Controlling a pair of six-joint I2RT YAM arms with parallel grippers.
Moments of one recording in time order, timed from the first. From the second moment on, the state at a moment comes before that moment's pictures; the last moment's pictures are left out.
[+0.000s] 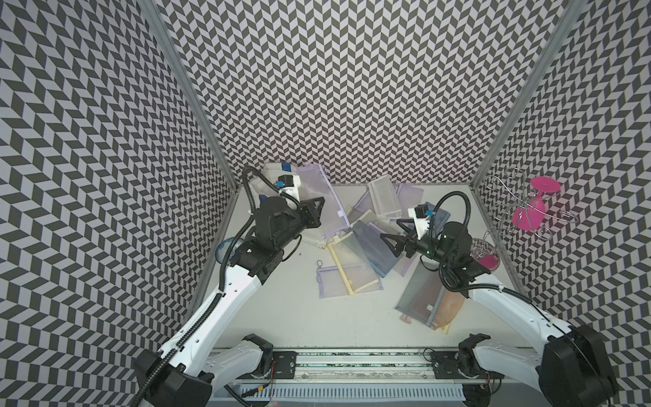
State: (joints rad) left arm -0.41 1.09 1.12 -0.17 0.15 -0.59; right arm 0.37 1.16 0.66 0.34 -0.53 0.20
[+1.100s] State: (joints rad) left arm -0.02 1.43 1.15 -0.05 0.13 -0.86; right arm 0.41 1.18 0.65 0.32 -0.44 0.21
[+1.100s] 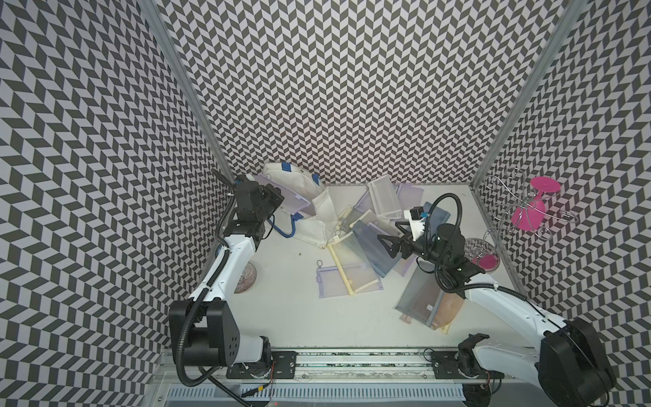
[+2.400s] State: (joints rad) left arm -0.36 1.21 1.19 -0.28 -0.03 -0.45; right arm 0.41 1.33 0.67 0.31 -0.47 0.22
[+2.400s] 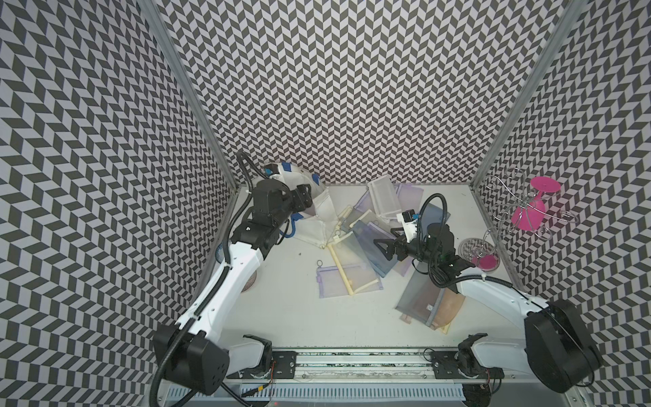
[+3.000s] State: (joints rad) left arm -0.64 1.13 0.51 -0.04 0.23 -0.65; right arm 0.50 1.70 0.83 0.25 -0.57 0.20
